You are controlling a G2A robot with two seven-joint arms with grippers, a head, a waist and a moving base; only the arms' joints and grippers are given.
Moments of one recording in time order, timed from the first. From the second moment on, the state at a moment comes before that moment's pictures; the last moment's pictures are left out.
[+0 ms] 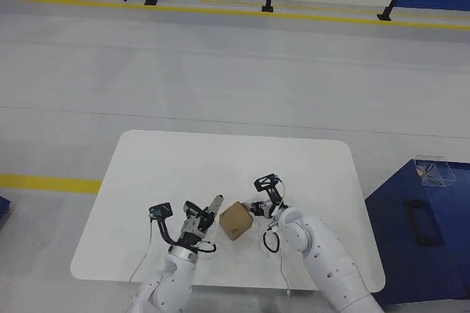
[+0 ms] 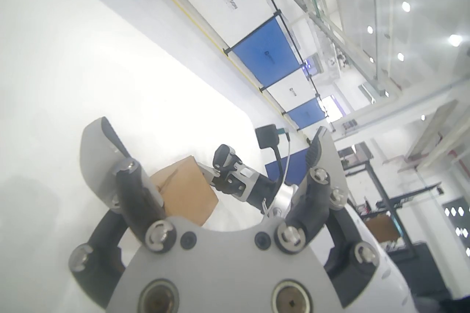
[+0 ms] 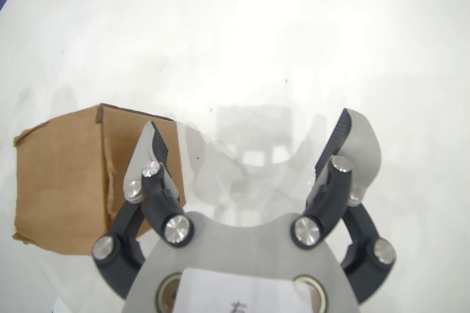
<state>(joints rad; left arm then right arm) 1.43 -1.40 -1.15 -1.63 0.66 -0.13 0.14 -0.98 -1.37 1.09 -1.09 -1.13 -0.19 0.40</state>
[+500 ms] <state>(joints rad) 1.45 -1.35 -1.13 -1.54 1.39 -0.33 0.21 -0.87 -1.40 1.03 -0.94 -1.08 -0.34 0.26</state>
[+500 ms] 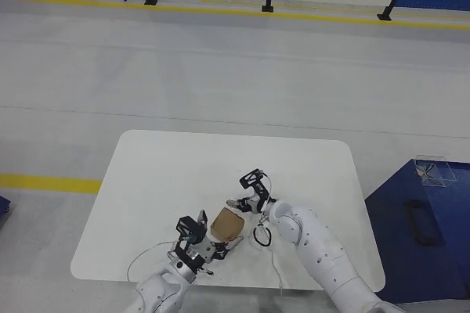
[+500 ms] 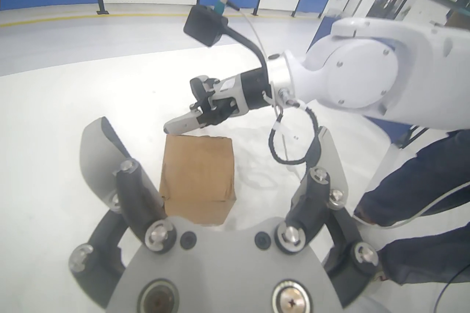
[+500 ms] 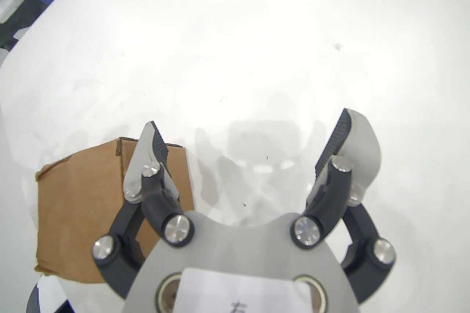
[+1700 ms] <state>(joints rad) 1.37 -1.38 -1.11 -1.45 1.10 -0.23 0.14 -1.08 -1.34 1.25 -1.15 -1.05 -0.26 0.12</state>
